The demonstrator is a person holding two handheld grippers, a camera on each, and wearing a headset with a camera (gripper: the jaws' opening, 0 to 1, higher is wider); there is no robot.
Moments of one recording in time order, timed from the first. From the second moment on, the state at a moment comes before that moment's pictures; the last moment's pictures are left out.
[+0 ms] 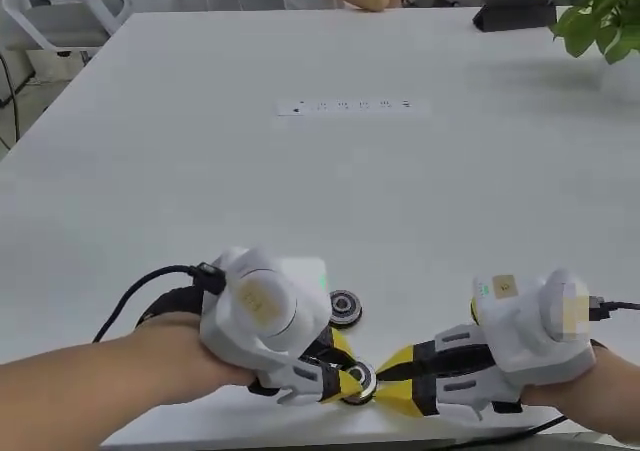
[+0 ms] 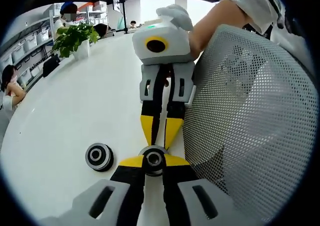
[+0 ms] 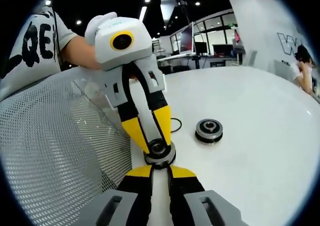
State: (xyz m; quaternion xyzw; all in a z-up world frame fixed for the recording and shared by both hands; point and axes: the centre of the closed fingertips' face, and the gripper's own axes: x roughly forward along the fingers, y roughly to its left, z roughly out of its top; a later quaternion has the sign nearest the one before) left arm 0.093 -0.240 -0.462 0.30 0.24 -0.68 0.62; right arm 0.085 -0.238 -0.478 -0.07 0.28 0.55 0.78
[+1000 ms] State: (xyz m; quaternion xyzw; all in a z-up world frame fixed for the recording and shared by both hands) left arm 0.094 -0.236 -0.461 0.30 0.23 -0.68 0.62; right arm 0.087 -0.231 -0.477 -0.08 0.28 0.55 0.79
